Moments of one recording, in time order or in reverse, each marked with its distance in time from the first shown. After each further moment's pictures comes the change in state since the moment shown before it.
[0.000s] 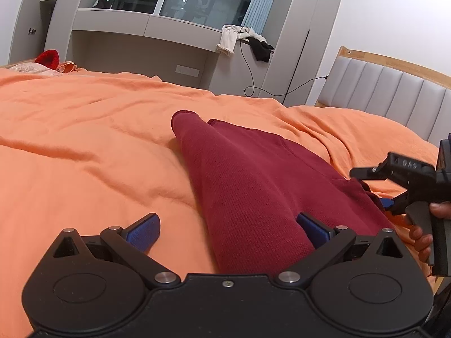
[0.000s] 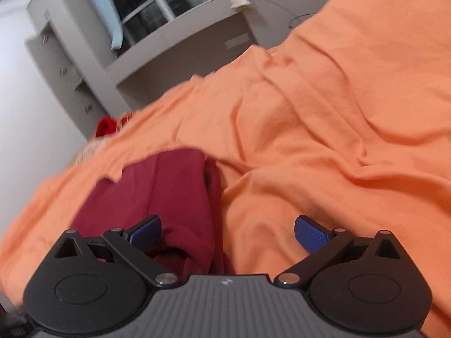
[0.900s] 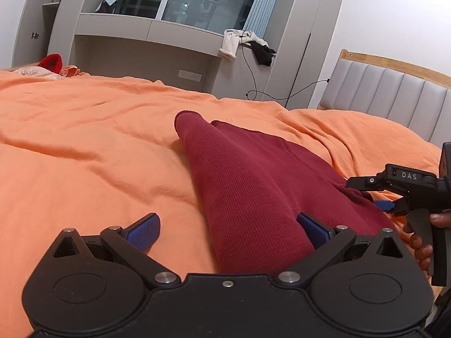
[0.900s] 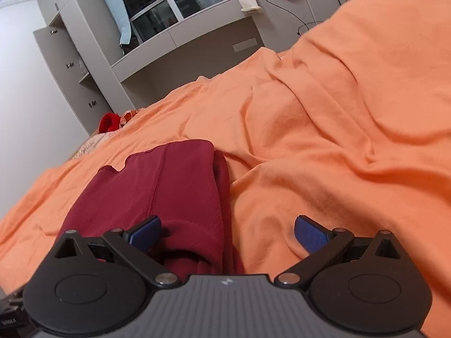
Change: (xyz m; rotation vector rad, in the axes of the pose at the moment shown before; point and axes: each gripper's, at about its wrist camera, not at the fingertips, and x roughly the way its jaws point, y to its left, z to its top) left arm -0.002 -0.001 -0.003 0.002 -0.019 0.009; right arm 0.003 0.009 -0.014 0.000 -0.039 0.019
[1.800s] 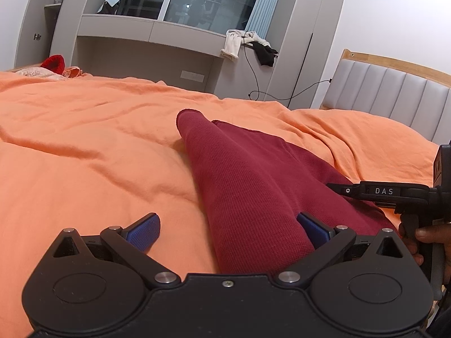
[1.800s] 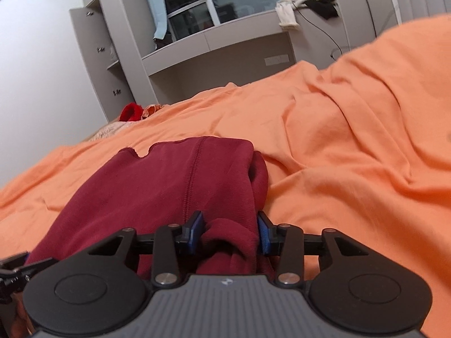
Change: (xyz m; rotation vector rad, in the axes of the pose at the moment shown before) left arm 0.000 -0.003 0.001 -0.003 0.003 0.018; right arm 0.017 0.027 -0.014 -0.161 -0.050 0.049
